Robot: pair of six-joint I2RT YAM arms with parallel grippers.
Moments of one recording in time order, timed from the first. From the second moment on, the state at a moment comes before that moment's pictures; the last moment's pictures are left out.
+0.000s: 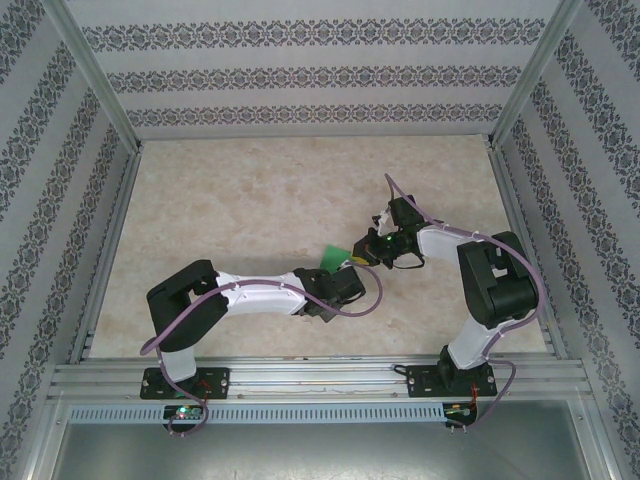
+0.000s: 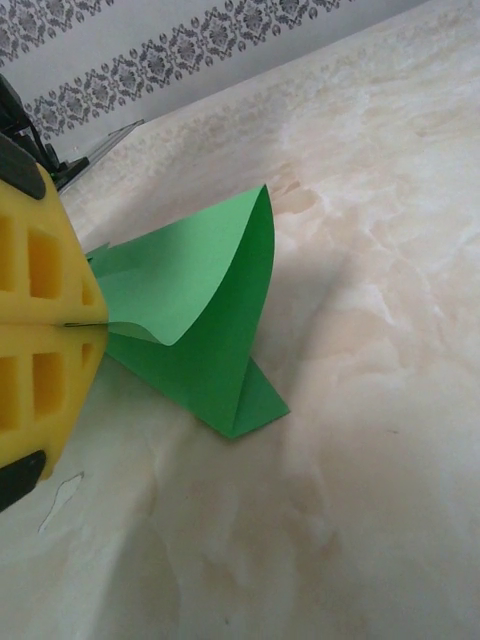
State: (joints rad) left arm -1.09 1.82 1.10 -0.50 -0.35 -0.20; right arm 0.27 1.72 0.87 -0.27 -0.75 0.73
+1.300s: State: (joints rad) left arm -0.78 1.77 0.97 -0.18 0.39 -0.51; right arm 0.16 1.34 0.56 -0.19 -0.62 0.53
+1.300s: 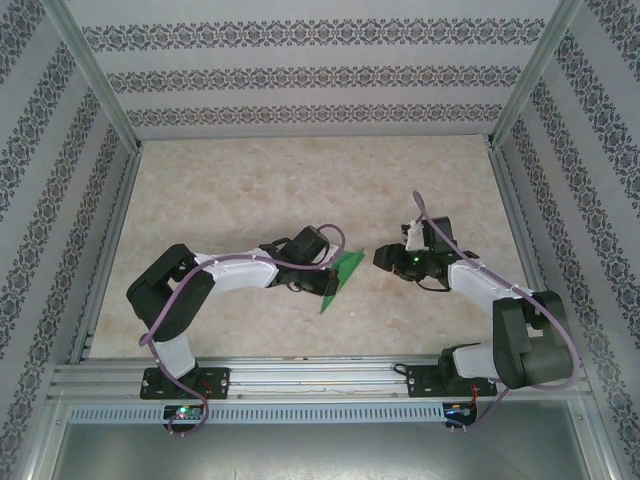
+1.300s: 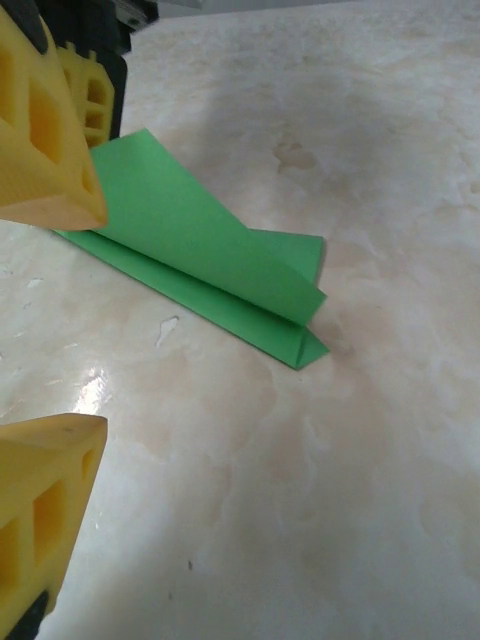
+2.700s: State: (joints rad) left arm -0.71 1.92 0.80 0.45 0.62 -0.92; right arm 0.35 1.51 0.49 0.23 -0.53 0.84
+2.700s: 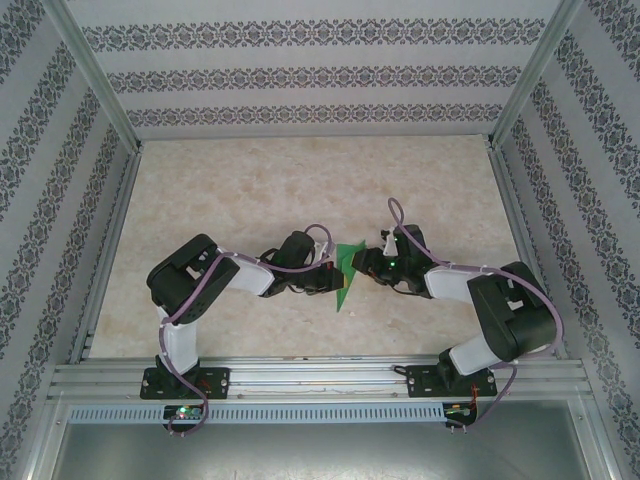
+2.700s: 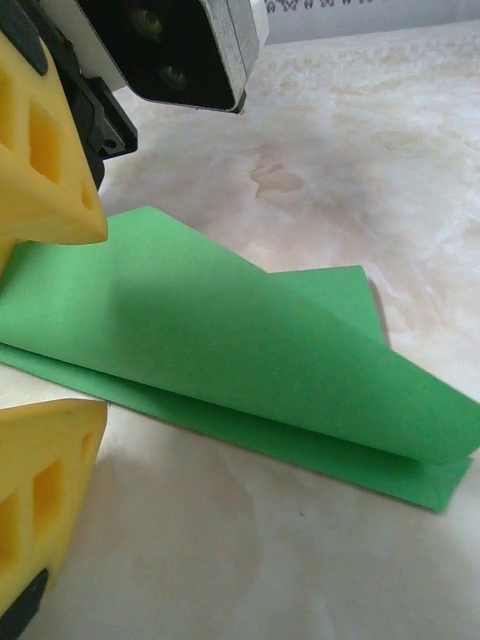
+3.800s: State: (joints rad) left arm -0.70 1.94 0.79 0.53 0.63 -0.97; right arm 0.39 1.62 0.59 0.15 -0.47 0.84
